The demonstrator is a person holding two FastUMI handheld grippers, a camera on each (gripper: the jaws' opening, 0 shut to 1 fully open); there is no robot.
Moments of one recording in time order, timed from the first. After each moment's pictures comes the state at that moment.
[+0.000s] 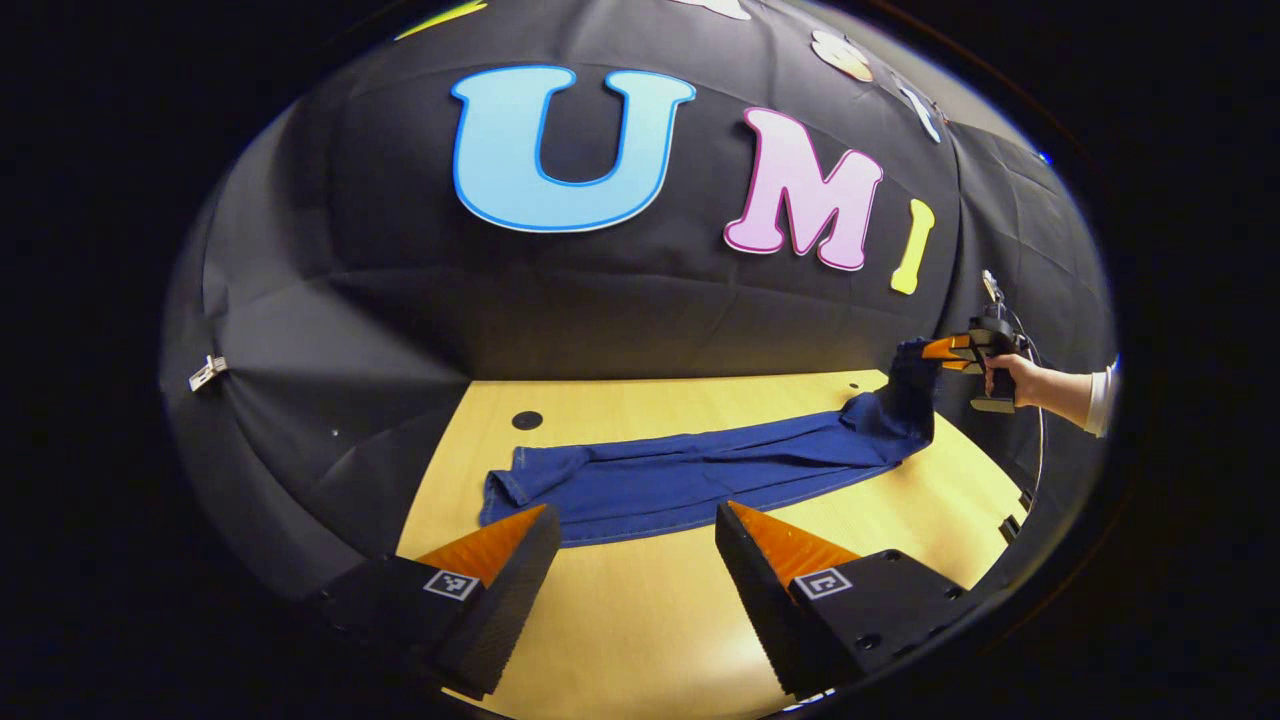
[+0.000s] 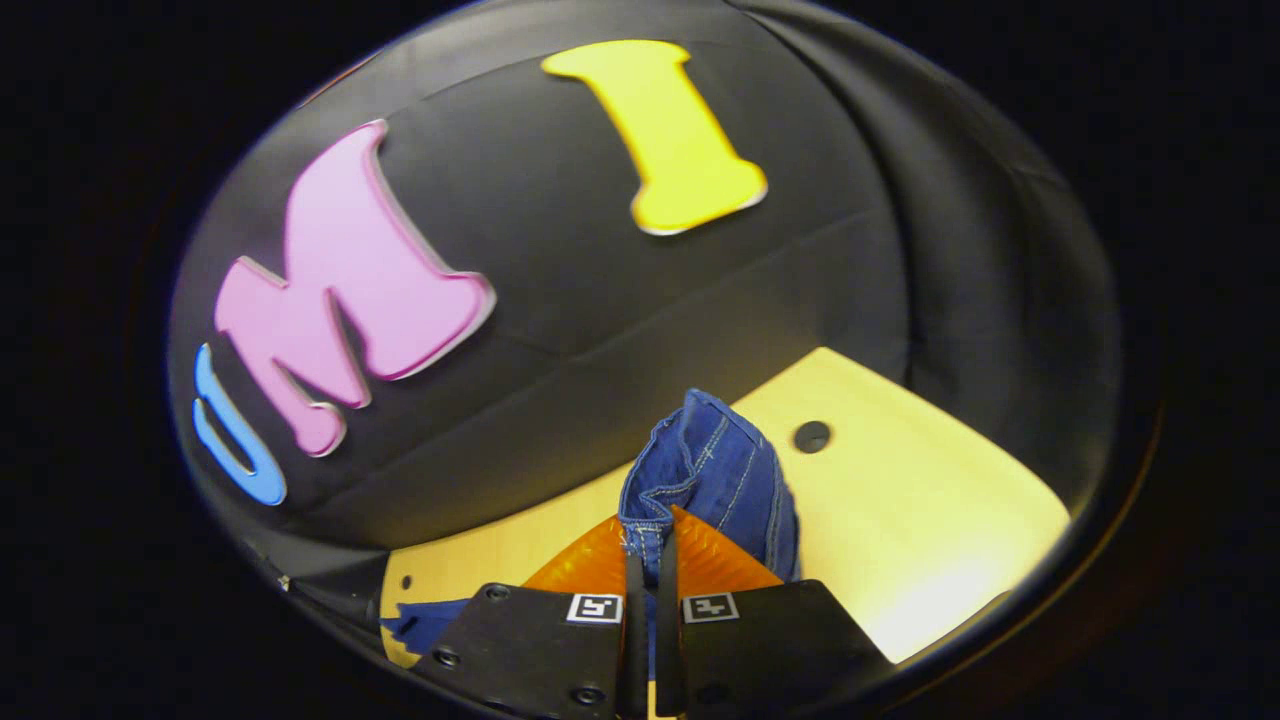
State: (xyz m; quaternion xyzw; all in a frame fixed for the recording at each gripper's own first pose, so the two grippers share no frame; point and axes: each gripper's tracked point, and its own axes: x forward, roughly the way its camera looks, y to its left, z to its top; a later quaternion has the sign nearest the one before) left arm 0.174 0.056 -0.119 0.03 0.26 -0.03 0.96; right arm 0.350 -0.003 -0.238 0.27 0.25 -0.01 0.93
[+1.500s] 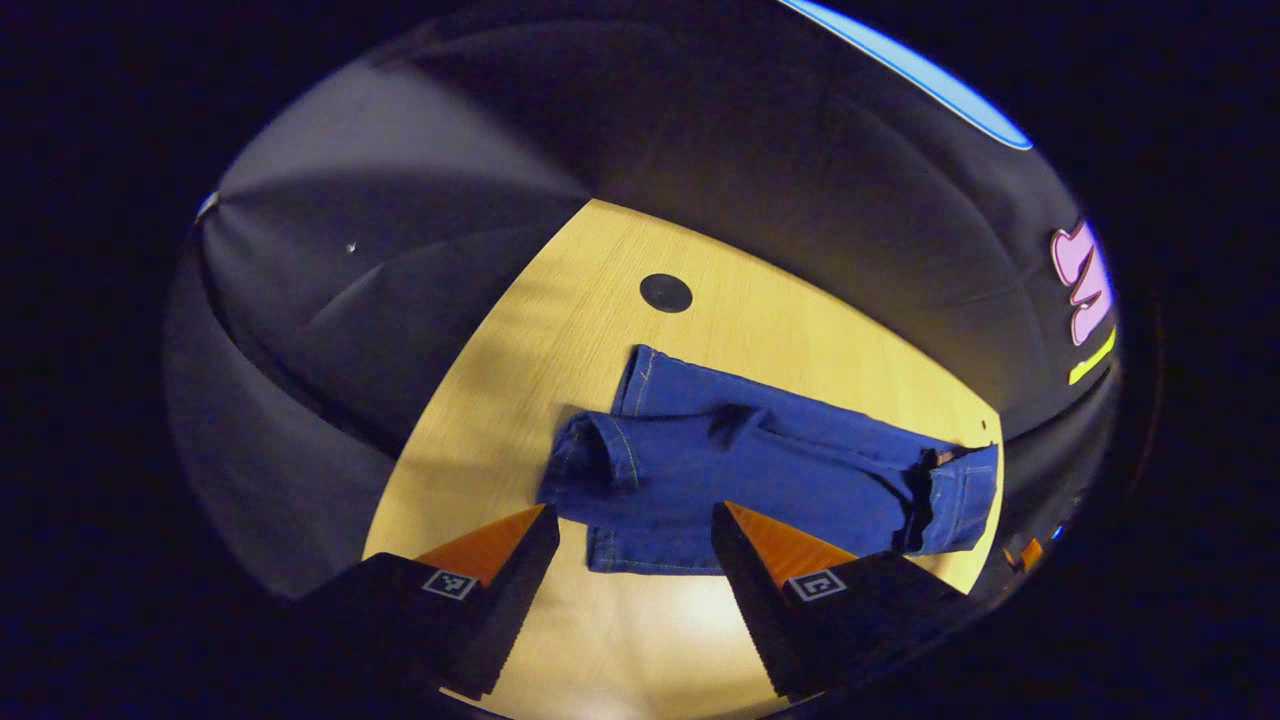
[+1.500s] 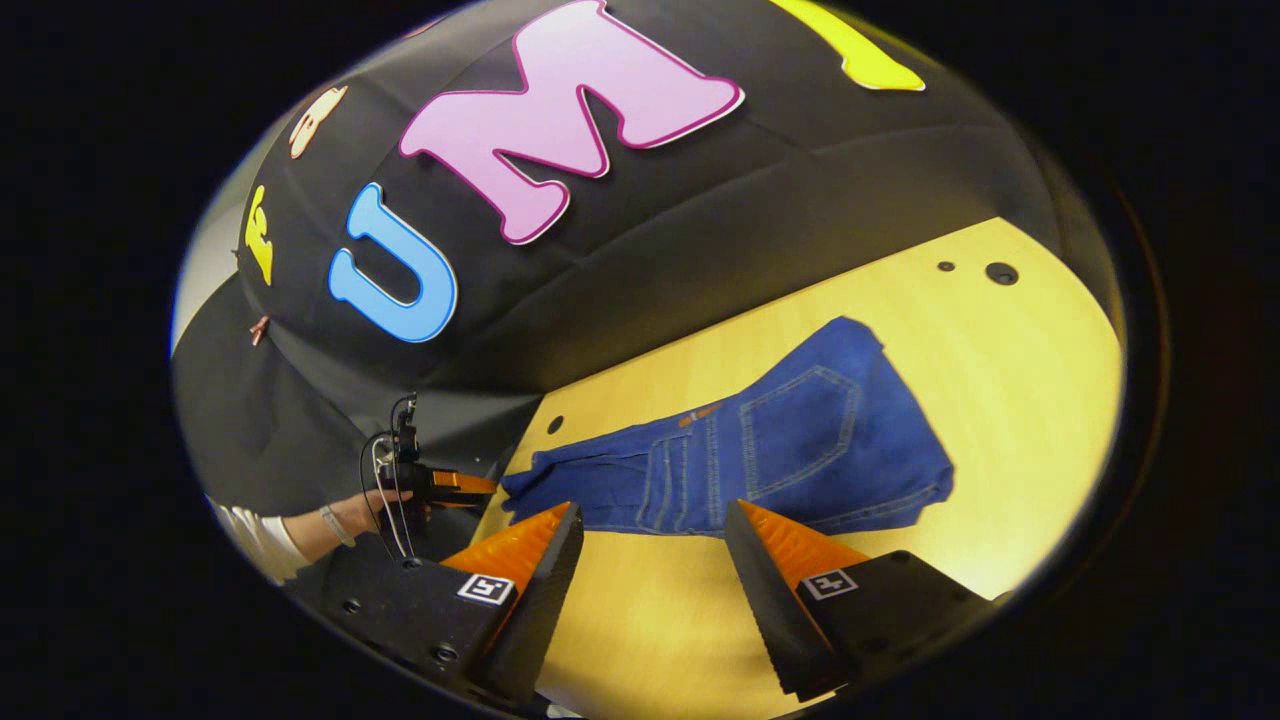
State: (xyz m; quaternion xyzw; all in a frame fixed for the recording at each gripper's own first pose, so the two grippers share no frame) left arm 0.306 0.206 -0.261 -0.09 0.52 0.14 0.84; right arm 0.191 0.047 -0.245 0.26 0.37 0.23 0.86
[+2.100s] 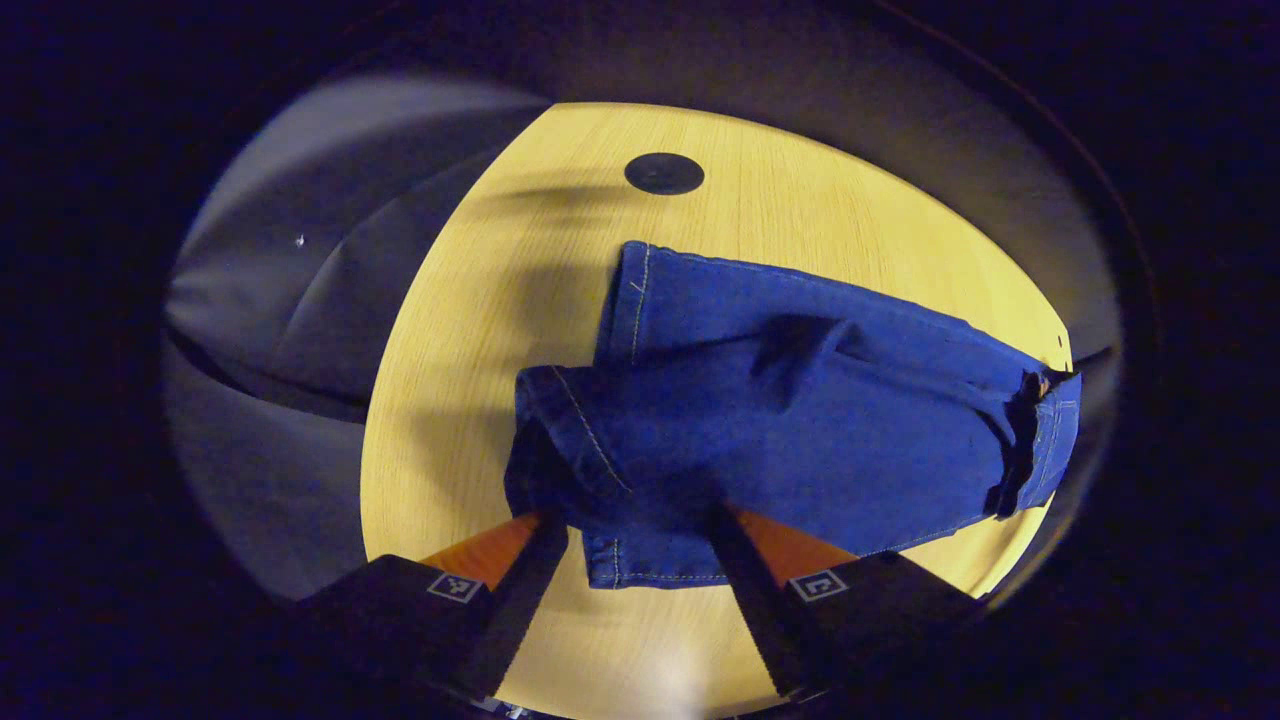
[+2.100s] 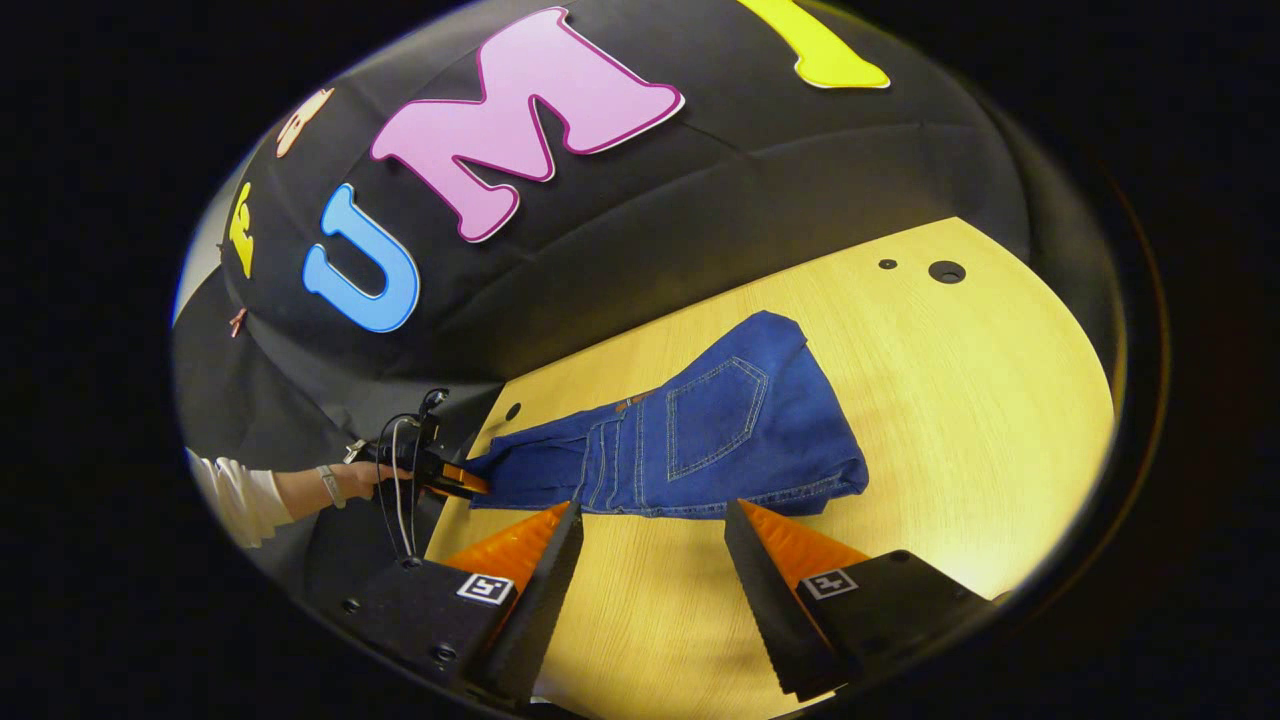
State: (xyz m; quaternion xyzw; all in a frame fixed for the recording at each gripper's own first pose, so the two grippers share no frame) left arm 0.305 0.186 -0.330 -0.04 0.64 0.15 0.75; right arm 0.182 0.000 -0.264 0.24 0.39 0.20 0.86
